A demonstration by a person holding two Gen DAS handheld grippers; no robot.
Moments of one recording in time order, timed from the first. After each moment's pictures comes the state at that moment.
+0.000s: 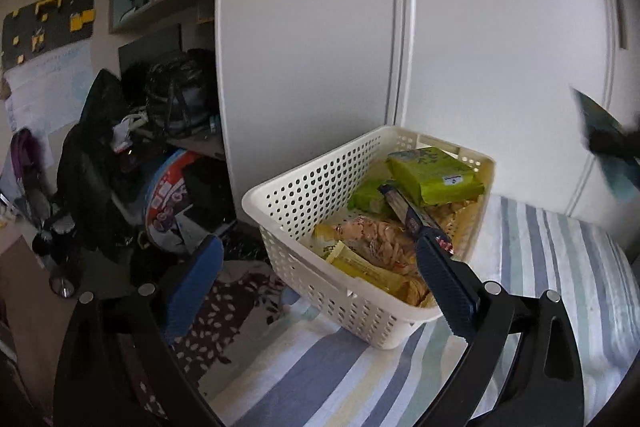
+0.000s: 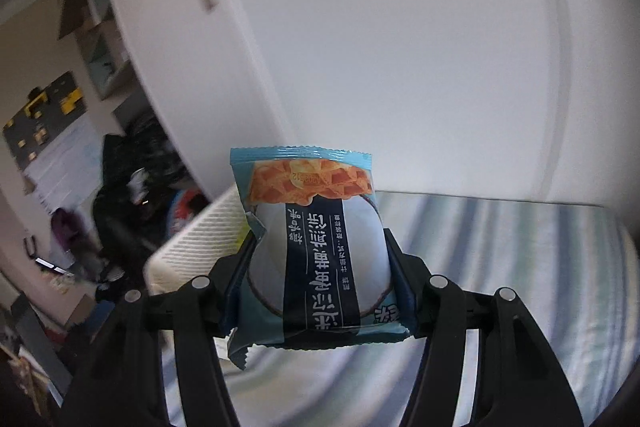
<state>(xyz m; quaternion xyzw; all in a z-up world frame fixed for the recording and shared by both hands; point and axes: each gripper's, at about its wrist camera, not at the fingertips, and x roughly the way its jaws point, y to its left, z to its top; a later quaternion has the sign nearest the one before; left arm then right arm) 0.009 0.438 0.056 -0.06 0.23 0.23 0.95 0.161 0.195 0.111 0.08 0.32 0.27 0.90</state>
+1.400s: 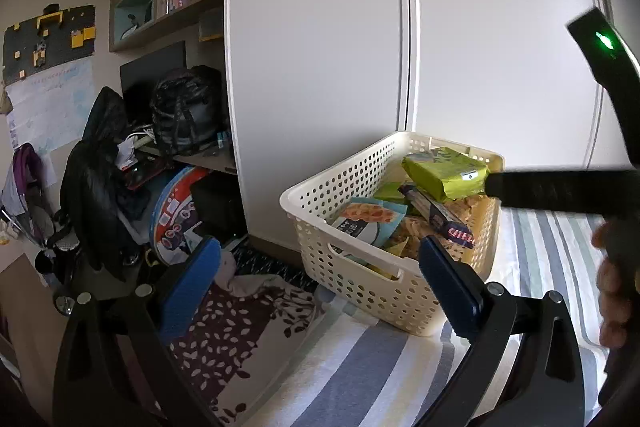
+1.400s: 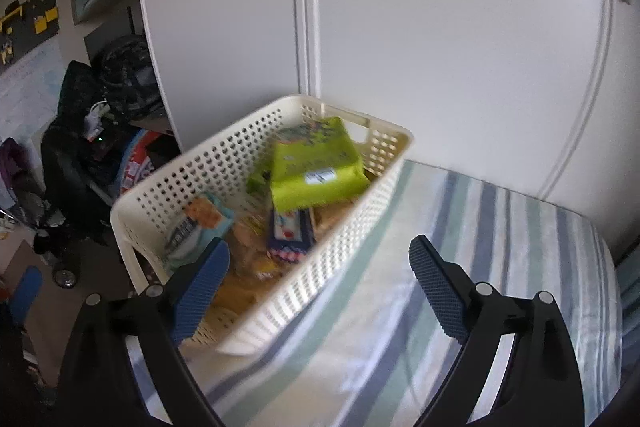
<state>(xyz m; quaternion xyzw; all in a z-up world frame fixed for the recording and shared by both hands) -0.017 0.457 0.040 -0.04 0.20 0.23 0.95 0.124 0.314 0.071 -0.06 0.34 0.19 0.92</state>
